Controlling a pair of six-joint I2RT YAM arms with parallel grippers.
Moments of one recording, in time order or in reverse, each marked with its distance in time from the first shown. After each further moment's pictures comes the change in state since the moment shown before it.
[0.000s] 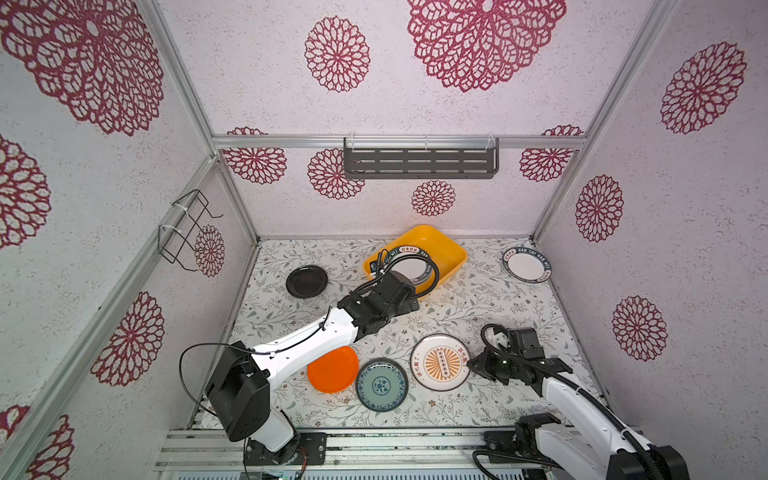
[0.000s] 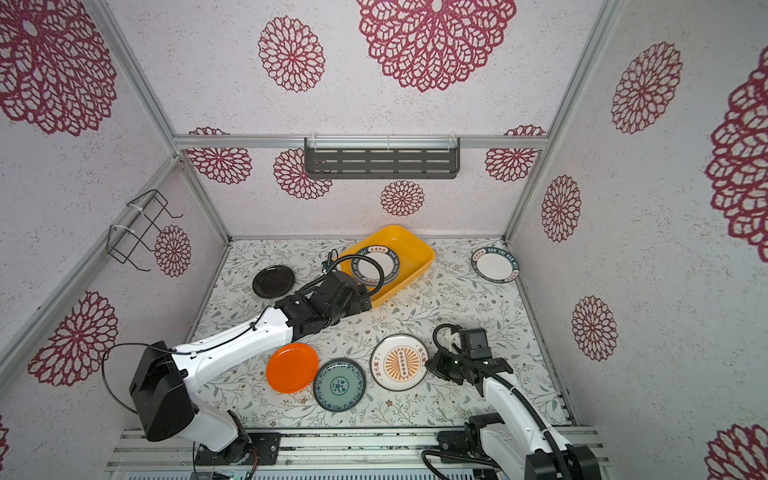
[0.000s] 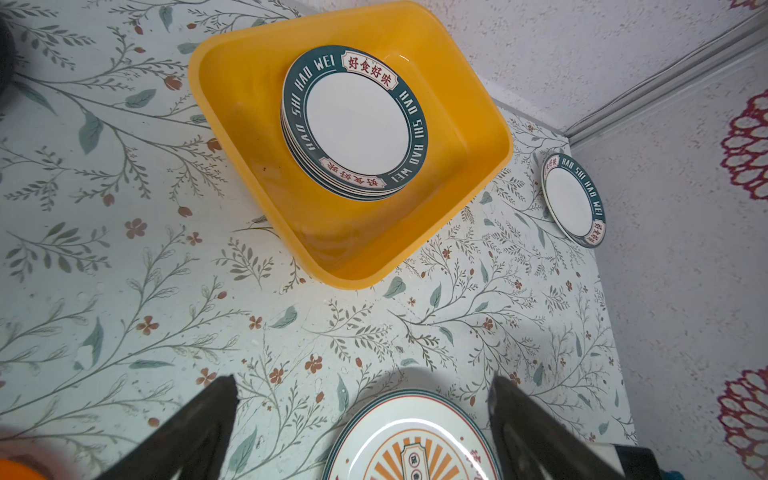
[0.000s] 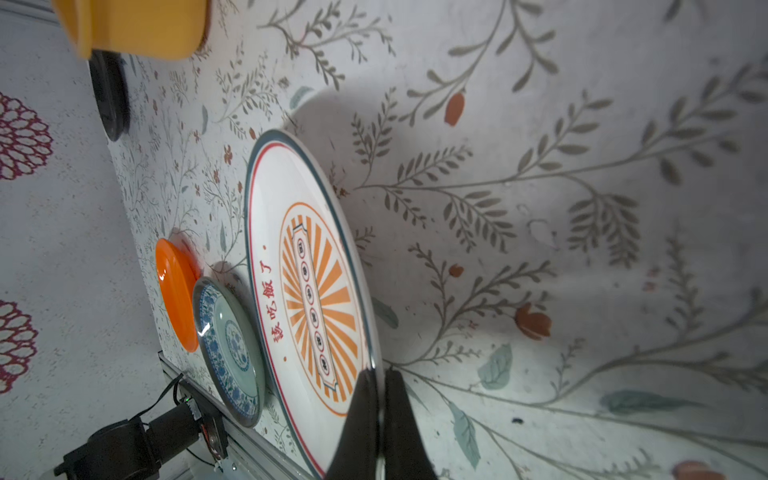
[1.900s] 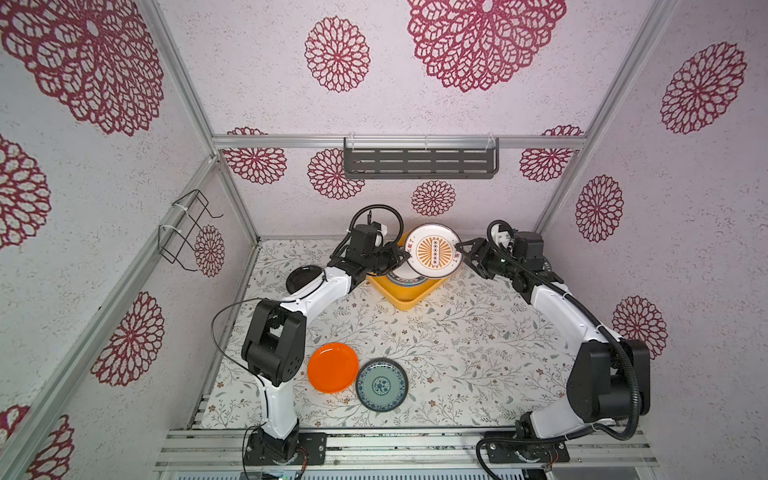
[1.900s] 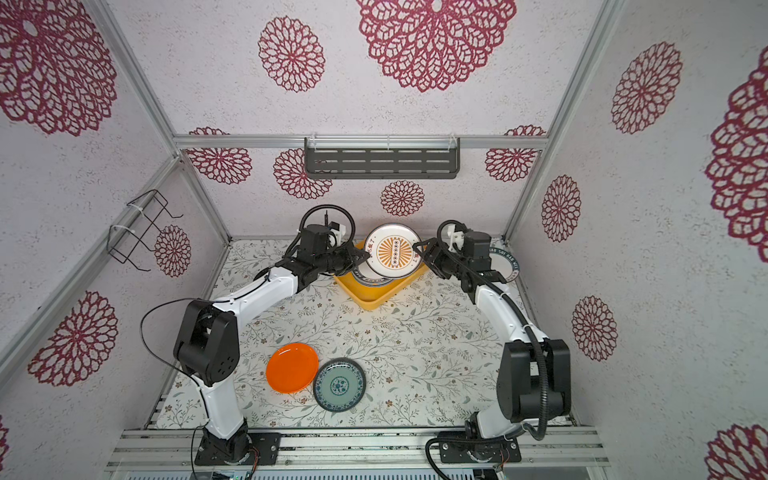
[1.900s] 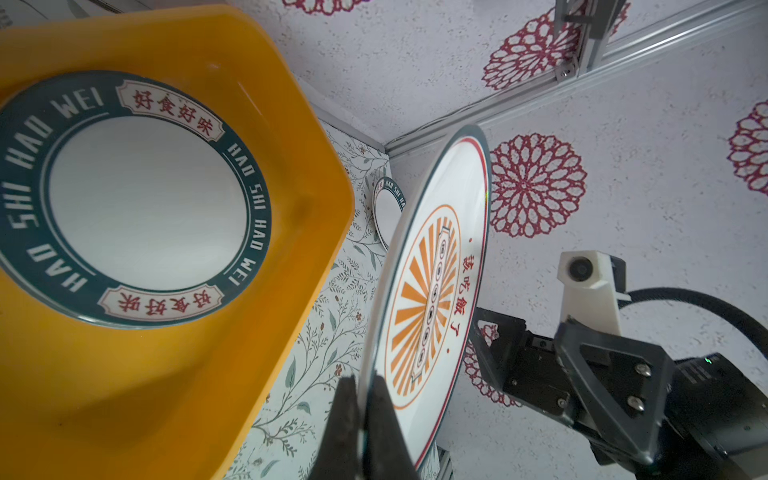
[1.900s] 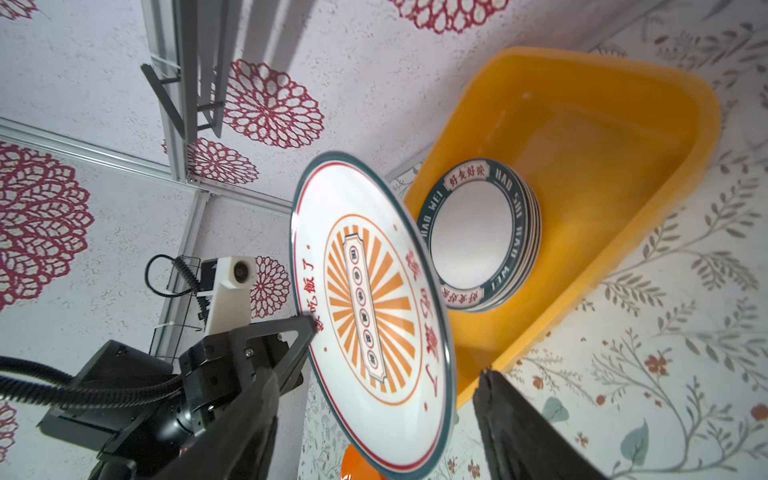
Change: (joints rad) left arm 0.393 0.367 0.269 0.427 0.818 0.002; right arm -0.079 0.623 0.807 0.422 -0.137 0.227
